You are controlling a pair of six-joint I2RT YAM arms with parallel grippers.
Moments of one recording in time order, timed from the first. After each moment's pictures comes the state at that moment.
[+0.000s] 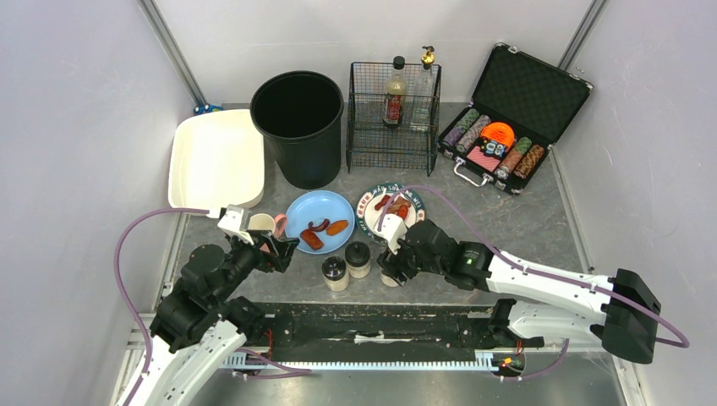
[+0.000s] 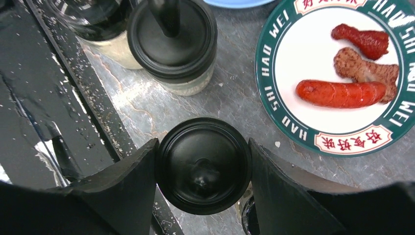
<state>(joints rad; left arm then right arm) -0.56 0.22 0.65 -0.68 -0.08 -0.34 1.06 1.08 0.64 -0.24 0.02 -0.02</state>
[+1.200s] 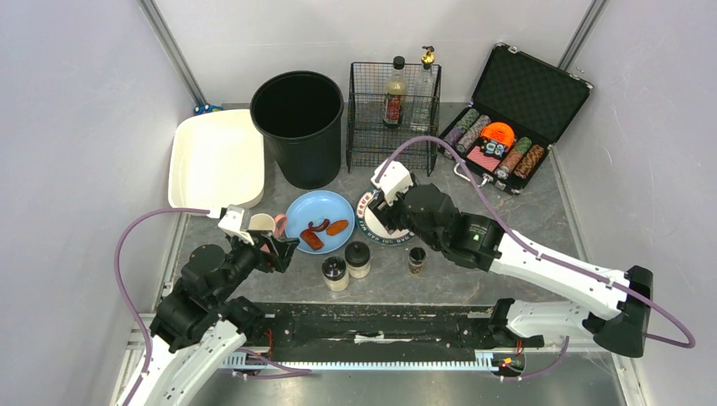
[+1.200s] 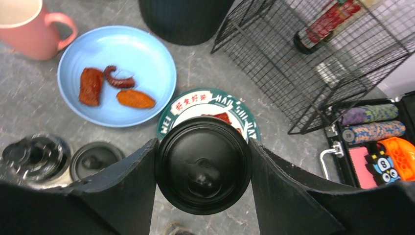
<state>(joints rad) -0.57 0.22 0.65 -0.68 -0.08 -0.34 1.06 1.13 1.03 -0.31 0.42 -0.10</state>
